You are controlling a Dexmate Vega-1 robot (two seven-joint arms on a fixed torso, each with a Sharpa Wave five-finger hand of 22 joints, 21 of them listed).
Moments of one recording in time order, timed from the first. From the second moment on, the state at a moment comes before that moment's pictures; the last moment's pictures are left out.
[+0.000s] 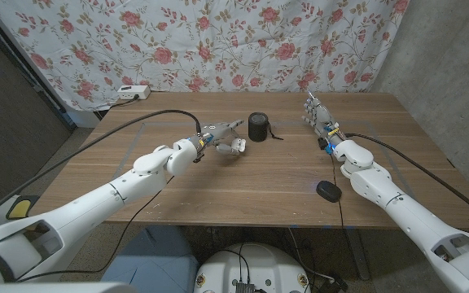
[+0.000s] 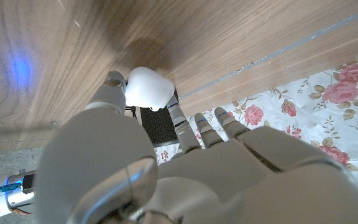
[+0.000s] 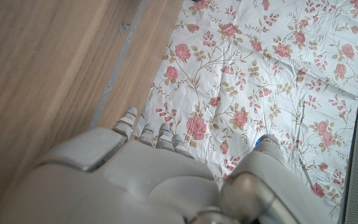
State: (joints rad) left arm 0.68 0.76 0.77 -1.70 0.67 0.07 -0.01; left_hand 0.92 0.04 0.39 -0.16 0.17 -0.17 0.01 0.21 0.18 0.60 -0.17 0.32 0.35 0.11 -0.09 0.21 0.17 0.07 0.05 0.19 0.17; right arm -0.80 -0.53 -0.41 -1.33 0.60 0.24 0.04; right_hand 0.24 -0.02 0.14 -0.12 0.20 -0.16 0.04 0.19 0.19 -0.08 0.07 0.20 0.20 -0.17 0.06 0.20 0.20 -0.02 0.18 0.19 0.17
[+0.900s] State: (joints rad) left arm 0.76 0.75 0.70 -1.74 0.51 0.02 0.12; left_hand 0.93 0.06 0.39 -0.16 0.17 -0.16 0.00 0.21 0.18 0.61 -0.16 0.30 0.36 0.11 -0.09 0.20 0.17 0.07 0.05 0.19 0.17; right arm -0.86 -0.57 -0.40 -1.44 0.59 0.23 0.00; right_hand 0.26 -0.01 0.15 -0.12 0.19 -0.14 0.04 0.20 0.19 -0.05 0.09 0.21 0.20 -0.17 0.05 0.21 0.20 -0.01 0.18 0.19 0.17
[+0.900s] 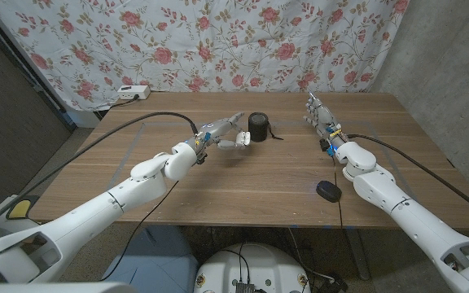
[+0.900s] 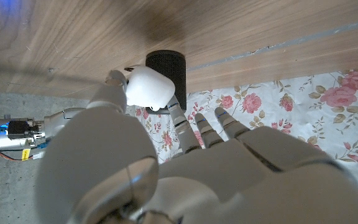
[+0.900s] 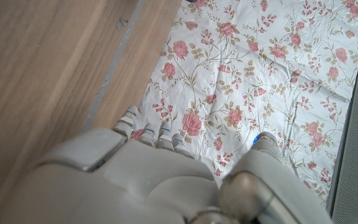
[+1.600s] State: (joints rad) left arm 0.79 0.67 0.65 -1.62 0.39 -0.14 0.27; left_hand 0.96 0.06 0.39 -0.16 0.17 -0.12 -0.02 0.21 0.18 0.62 -0.15 0.30 0.37 0.11 -0.09 0.19 0.17 0.07 0.03 0.19 0.17; right arm -0.90 -0.62 -0.39 -1.54 0.47 0.22 -0.12; right_hand 0.26 0.00 0.15 -0.12 0.19 -0.12 0.04 0.20 0.19 0.05 0.12 0.25 0.20 -0.13 0.07 0.22 0.20 0.00 0.19 0.19 0.17
